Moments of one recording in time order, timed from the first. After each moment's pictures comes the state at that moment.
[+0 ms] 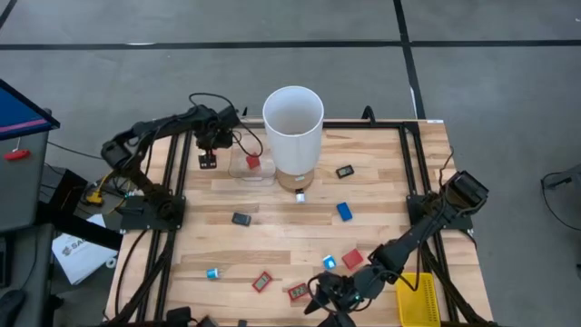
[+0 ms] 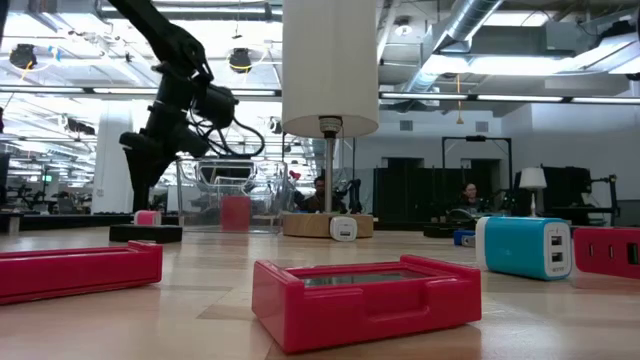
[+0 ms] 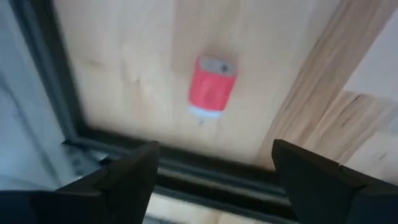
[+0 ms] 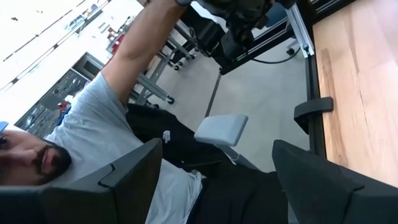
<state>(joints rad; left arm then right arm) 0.82 1.61 1.07 -1.10 -0.36 0.61 0.72 1.79 1.07 0.53 0.10 0.84</state>
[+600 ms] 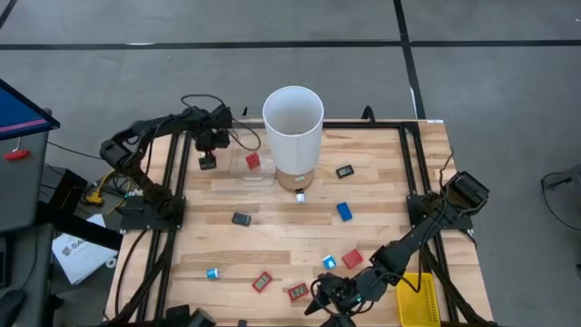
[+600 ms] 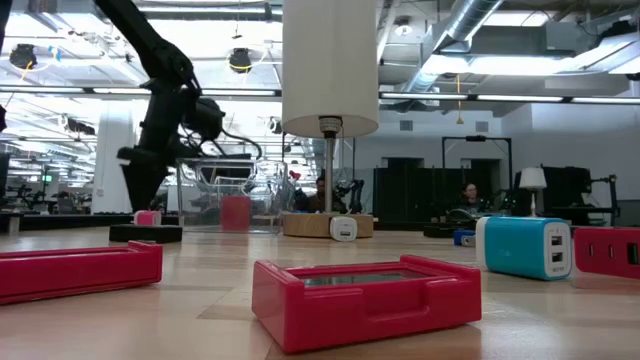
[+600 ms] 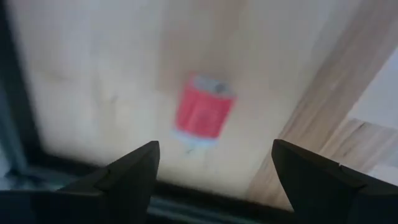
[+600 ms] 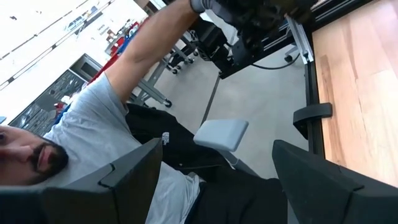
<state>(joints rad) 0.91 1.62 0.97 -0.95 -0.24 0.68 0.74 1.79 1.07 0.54 0.14 0.81</state>
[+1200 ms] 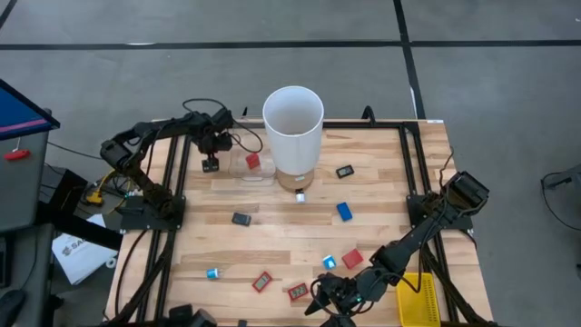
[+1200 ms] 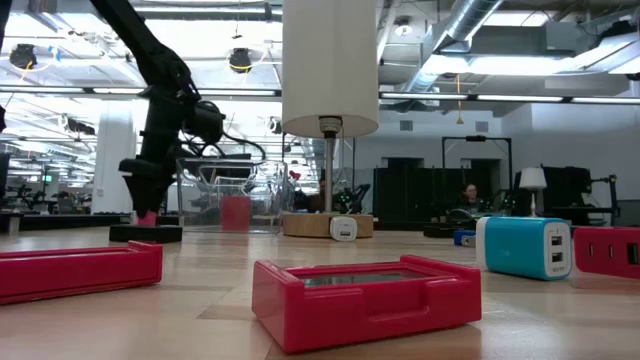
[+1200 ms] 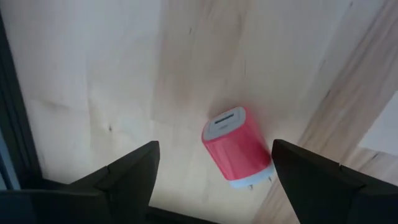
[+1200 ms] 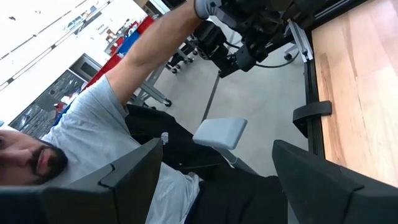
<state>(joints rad) 0.90 1.62 0.91 -0.83 -0.22 0.69 0.74 1.79 1.07 0.53 0.14 0.82</state>
